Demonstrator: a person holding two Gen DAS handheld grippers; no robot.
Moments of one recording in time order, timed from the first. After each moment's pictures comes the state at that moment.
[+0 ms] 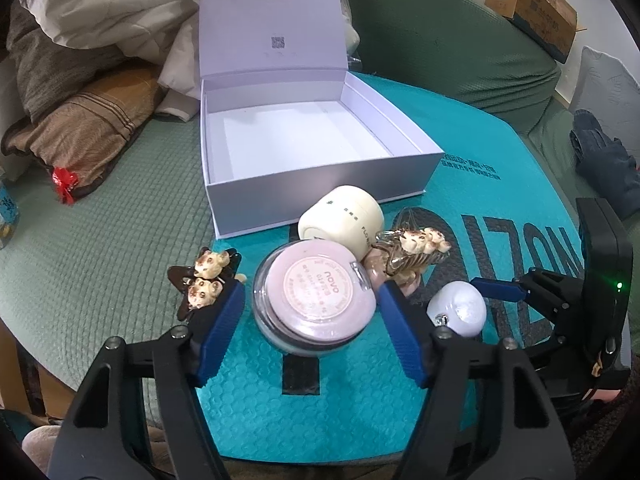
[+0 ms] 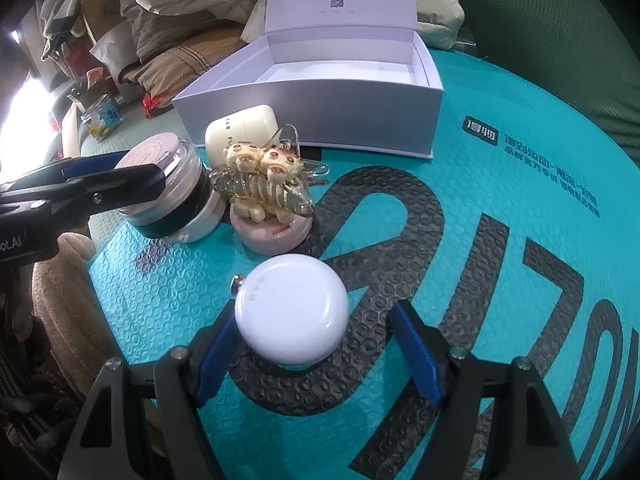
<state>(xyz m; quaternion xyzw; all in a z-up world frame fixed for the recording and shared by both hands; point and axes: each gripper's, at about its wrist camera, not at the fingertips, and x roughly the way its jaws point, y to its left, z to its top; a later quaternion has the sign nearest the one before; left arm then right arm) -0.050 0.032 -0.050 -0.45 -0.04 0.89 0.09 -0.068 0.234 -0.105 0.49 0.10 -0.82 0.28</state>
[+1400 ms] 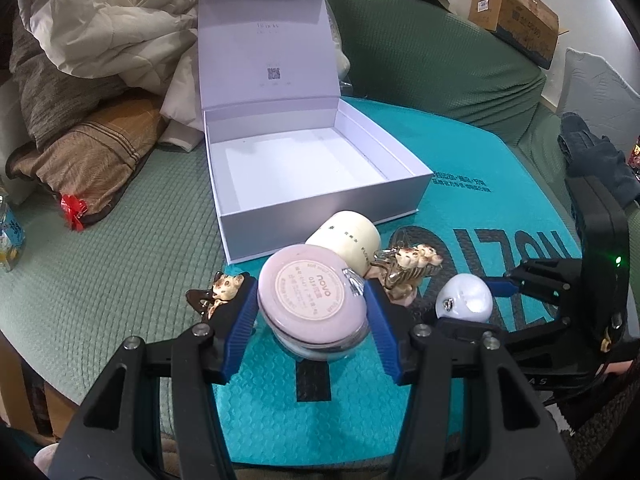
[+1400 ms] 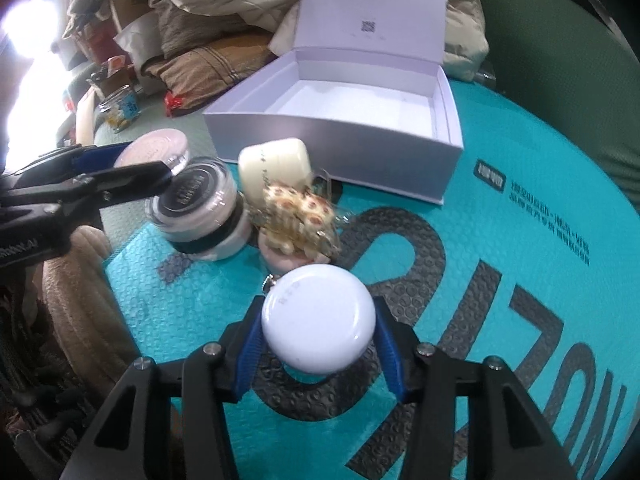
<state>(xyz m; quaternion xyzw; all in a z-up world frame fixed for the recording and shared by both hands) -0.038 0.018 -0.032 -0.40 -0.03 0.91 0.11 -0.060 0.219 -0.077 0.47 0.15 -0.82 0.31</state>
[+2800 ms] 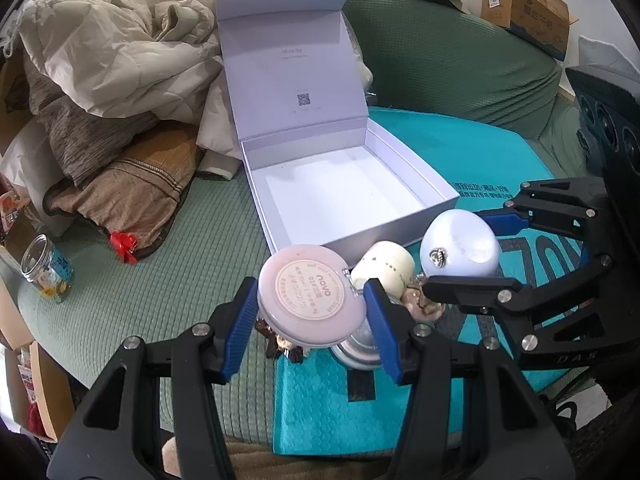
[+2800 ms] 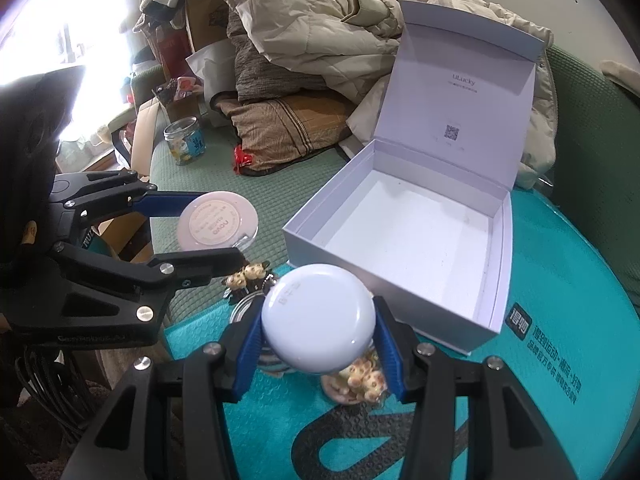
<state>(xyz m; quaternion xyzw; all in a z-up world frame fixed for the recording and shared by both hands) -0.049 0.000 0.012 -0.41 0.02 0.91 0.06 -0.082 0.152 0.000 0.39 0.18 -0.80 0.41</state>
